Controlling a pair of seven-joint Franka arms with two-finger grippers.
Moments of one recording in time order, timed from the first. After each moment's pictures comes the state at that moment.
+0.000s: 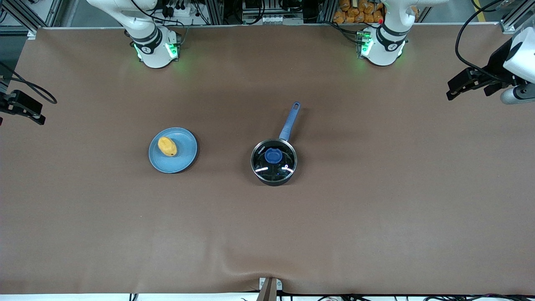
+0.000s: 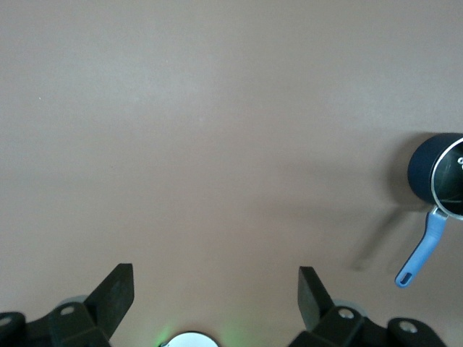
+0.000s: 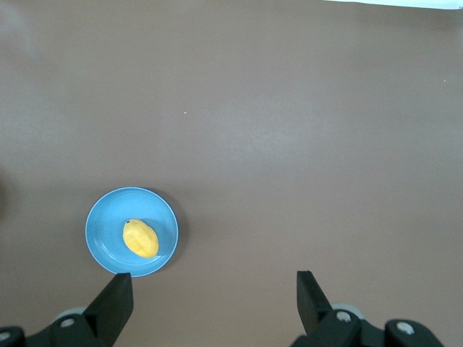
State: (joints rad) left arm -0.06 -0.07 -0.04 -1.60 -0.01 1.48 -0.21; right arm -0.08 0.06 0.04 -1.44 -0.06 1.56 -0.10
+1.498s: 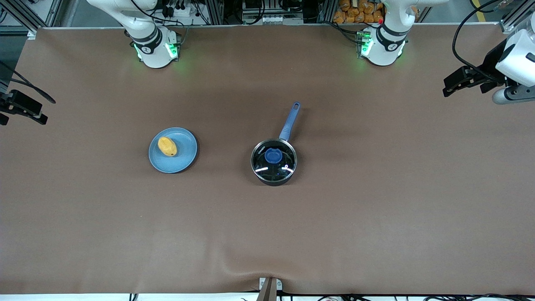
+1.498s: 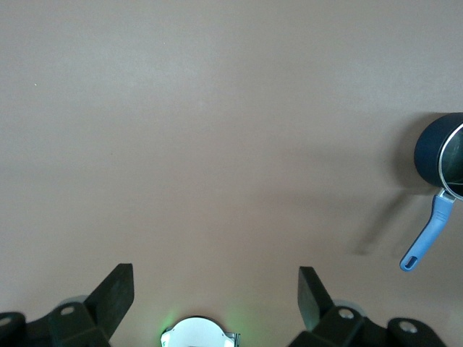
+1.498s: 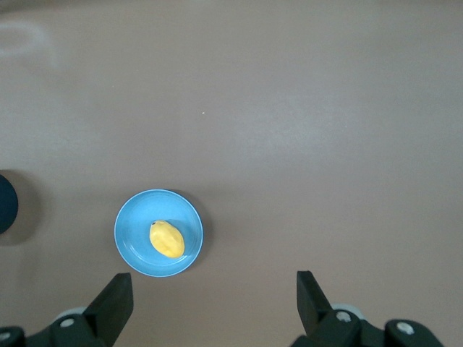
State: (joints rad) left arm -0.06 -0.07 -0.04 -1.60 -0.01 1.45 -0.20; right arm -0.08 0.06 0.01 -1.44 0.03 1.55 -0.06
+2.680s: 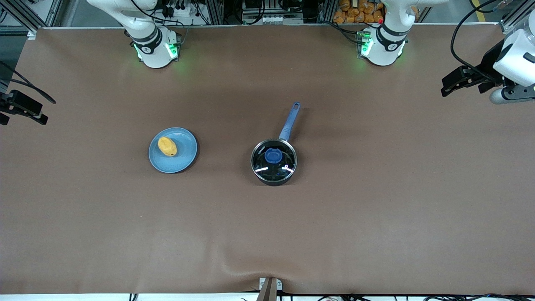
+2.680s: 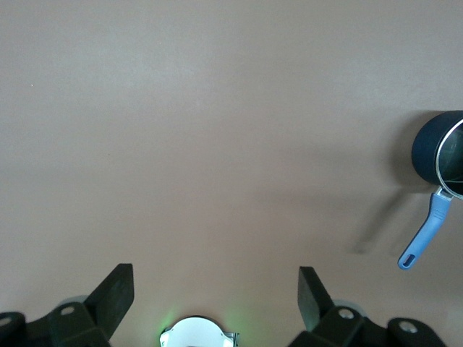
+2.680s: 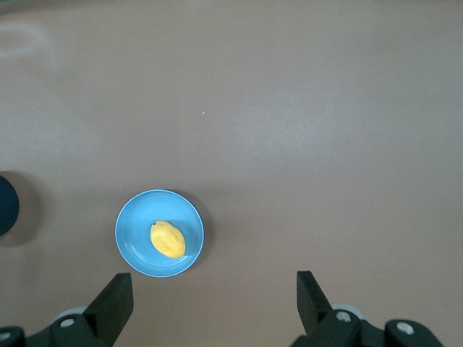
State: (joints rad) left arm -0.06 -0.07 -0.05 -1.60 -0.01 1.45 -0.20; right arm -0.08 0.06 0.01 -1.44 0.03 1.55 -0.06
